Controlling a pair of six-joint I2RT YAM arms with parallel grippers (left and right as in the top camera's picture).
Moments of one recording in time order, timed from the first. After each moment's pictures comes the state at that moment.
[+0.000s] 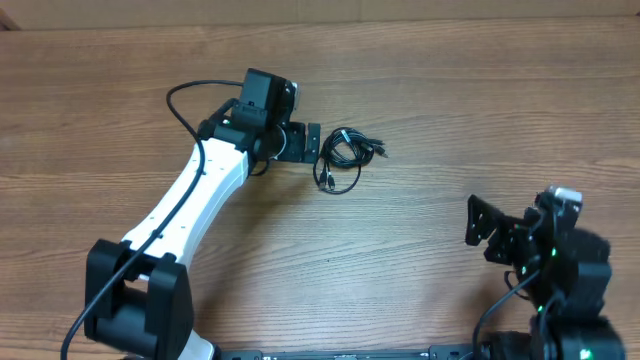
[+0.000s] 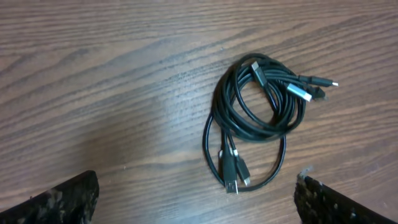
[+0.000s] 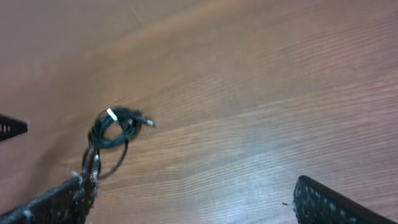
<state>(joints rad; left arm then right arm) -0.33 1.73 1.32 -0.63 0.13 -0.23 -0.03 0.52 0.68 -0.74 -0.10 0.31</state>
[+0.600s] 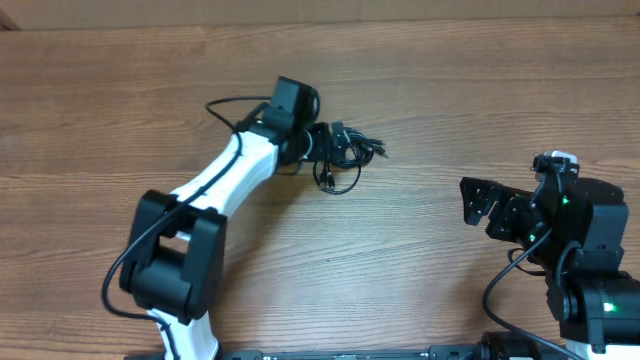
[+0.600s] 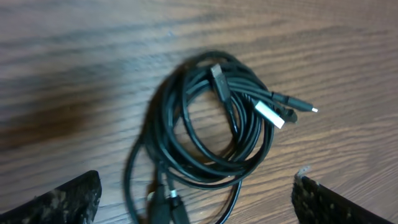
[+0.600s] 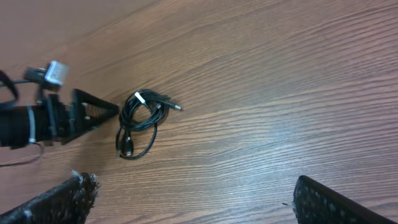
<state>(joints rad) -0.40 1.94 1.33 -0.44 0.28 -0.48 -0.03 0.77 0.93 -0.87 -0.22 0.31</state>
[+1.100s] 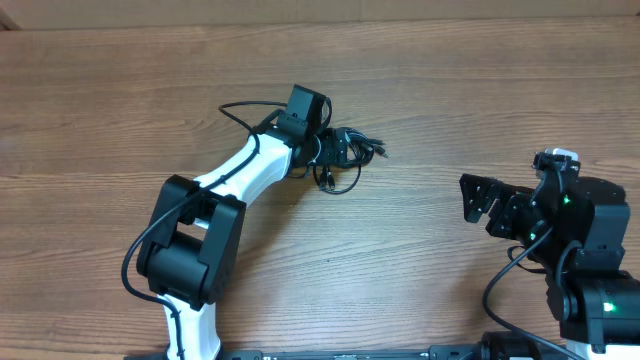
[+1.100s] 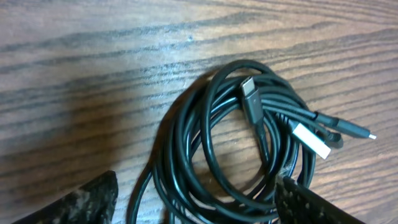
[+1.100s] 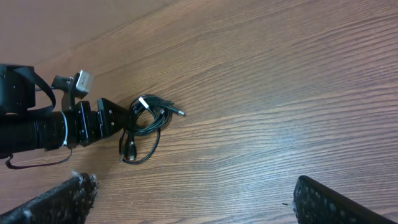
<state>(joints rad) -0.43 2.02 1.33 -0.35 0.18 -0.50 -0.03 0.77 0.93 -0.85 -0.23 0.31</state>
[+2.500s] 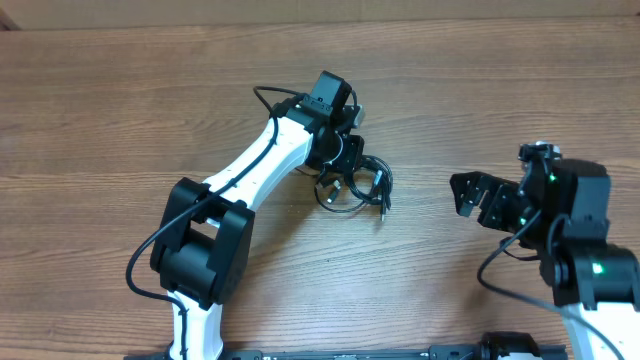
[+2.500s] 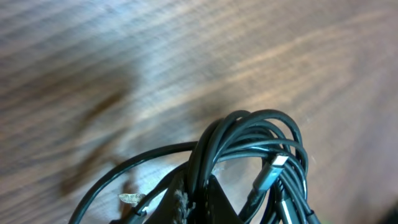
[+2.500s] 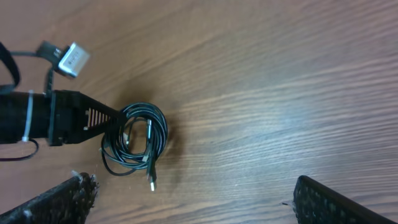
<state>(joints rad) -0.51 2.05 1.57 -0.77 0.38 -0.28 -0.03 0.91 0.93 -0.86 -0.27 0.30</state>
